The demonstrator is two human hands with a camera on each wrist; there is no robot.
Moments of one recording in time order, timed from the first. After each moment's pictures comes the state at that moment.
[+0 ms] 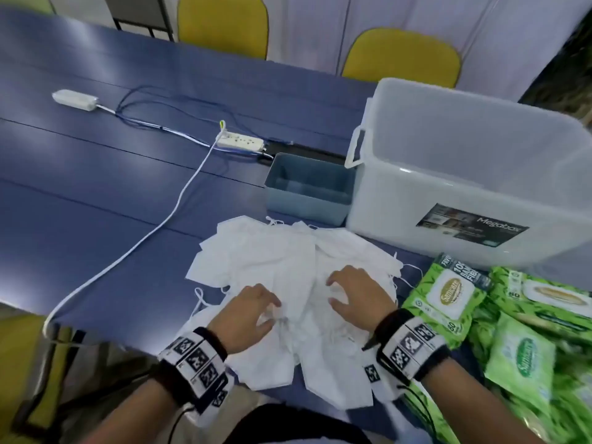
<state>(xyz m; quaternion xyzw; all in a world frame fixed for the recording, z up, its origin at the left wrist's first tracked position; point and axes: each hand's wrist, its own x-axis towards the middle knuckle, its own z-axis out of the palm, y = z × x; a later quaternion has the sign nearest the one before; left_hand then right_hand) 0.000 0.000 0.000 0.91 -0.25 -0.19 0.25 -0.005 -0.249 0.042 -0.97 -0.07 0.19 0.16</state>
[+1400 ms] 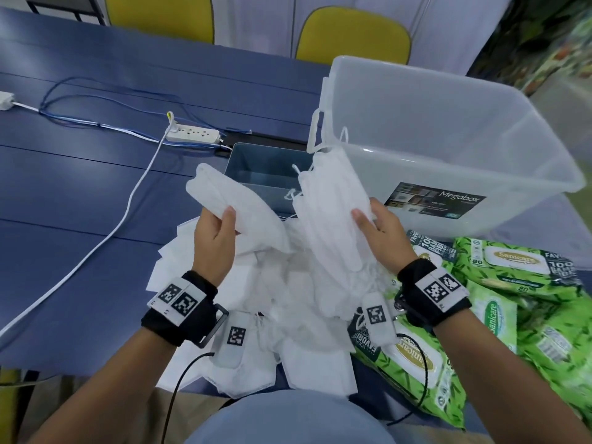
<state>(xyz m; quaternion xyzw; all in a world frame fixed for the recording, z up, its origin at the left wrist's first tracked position) 0.079 -0.050 0.055 0.71 -0.03 0.05 0.71 0.023 -0.307 0.083 -0.83 0.08 -0.05 0.55</state>
